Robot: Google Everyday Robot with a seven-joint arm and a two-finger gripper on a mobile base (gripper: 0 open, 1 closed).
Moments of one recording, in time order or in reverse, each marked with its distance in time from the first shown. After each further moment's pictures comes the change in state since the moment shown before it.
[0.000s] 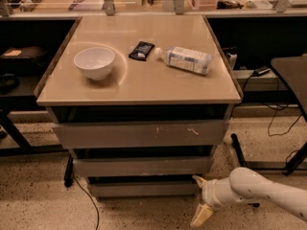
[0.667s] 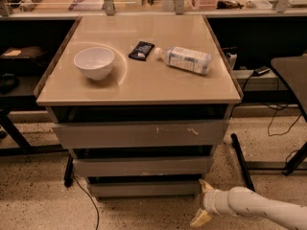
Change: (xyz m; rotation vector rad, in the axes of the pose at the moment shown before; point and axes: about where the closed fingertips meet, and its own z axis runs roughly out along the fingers) arm 0.061 -0.022 0.041 0.229 0.044 0.041
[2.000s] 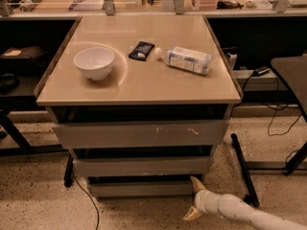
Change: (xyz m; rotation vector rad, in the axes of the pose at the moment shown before) arm 0.014 -0.025 0.074 0.144 -0.086 -0.175
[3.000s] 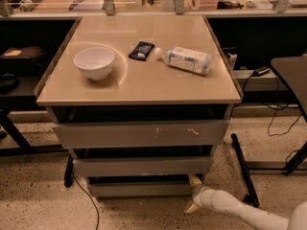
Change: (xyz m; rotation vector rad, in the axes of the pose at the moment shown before) arm 0.028 -0.028 0.049 0.064 0.039 -0.198
